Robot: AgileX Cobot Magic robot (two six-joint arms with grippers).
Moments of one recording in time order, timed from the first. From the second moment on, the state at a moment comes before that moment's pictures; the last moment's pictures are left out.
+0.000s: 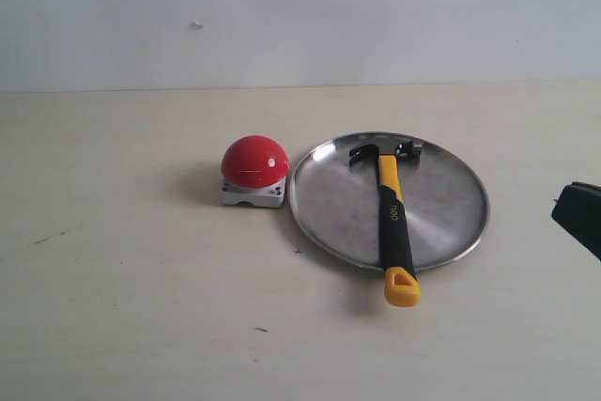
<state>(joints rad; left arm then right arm) 0.10 0.01 0.00 0.19 0.37 -0.29 0.54 0.39 -0.17 -1.17 -0.11 1.47</state>
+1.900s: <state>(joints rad) 0.10 0.01 0.00 0.32 0.39 -0.49 0.10 0.10 -0.16 -0.36 0.23 0.51</state>
